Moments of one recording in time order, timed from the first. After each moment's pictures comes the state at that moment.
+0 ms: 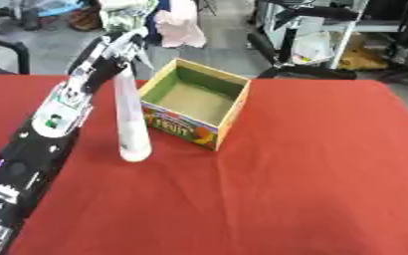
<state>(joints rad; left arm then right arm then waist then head) -0.83 0.30 -0.04 -1.11 -0.09 -0.20 -0.18 -0.04 -0.14 -0.37 -1.76 -0.18 -0.18 0.31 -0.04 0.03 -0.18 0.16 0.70</state>
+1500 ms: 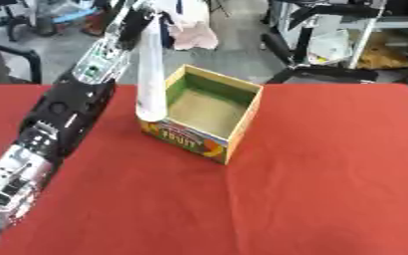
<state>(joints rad) -0.99 0.57 0.00 -0.91 0.18 -0.48 -0.17 -0.24 -0.08 -0.21 -1.76 -0.25 -0.11 0.46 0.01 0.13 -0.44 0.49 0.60</state>
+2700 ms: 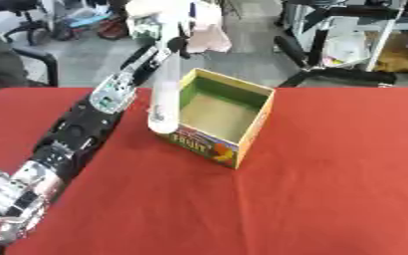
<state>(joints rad) -0.91 0.57 0.00 -0.79 -0.15 -0.58 -0.31 -0.25 -0.07 -0.21 -1.77 -0.26 -0.10 0.45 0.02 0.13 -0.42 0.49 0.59</state>
